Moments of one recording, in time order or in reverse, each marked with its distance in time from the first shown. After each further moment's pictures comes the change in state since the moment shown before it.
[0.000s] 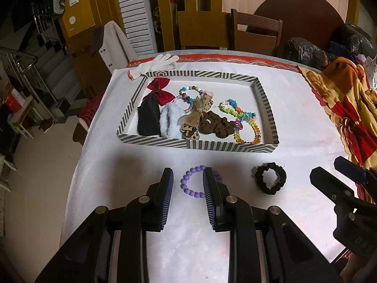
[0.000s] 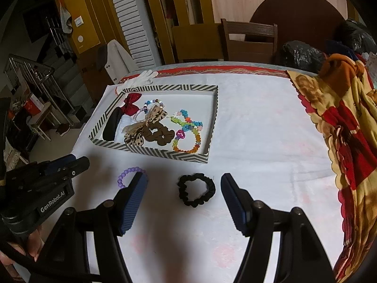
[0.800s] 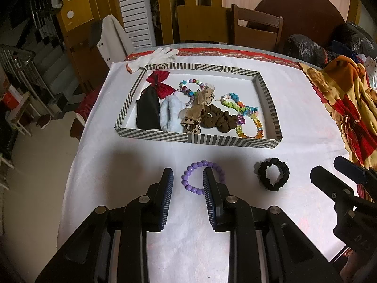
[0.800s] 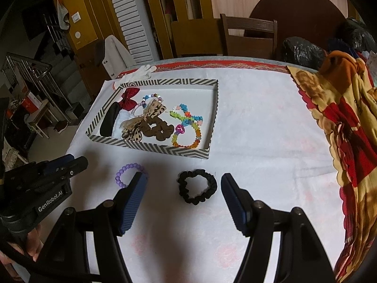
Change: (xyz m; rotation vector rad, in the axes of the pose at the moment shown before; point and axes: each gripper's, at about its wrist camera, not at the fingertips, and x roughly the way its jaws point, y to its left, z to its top) left arm 0.012 0.008 -0.004 -0.006 0.032 -0.020; right arm 0.011 0.003 -0.003 0.003 0.030 -0.013
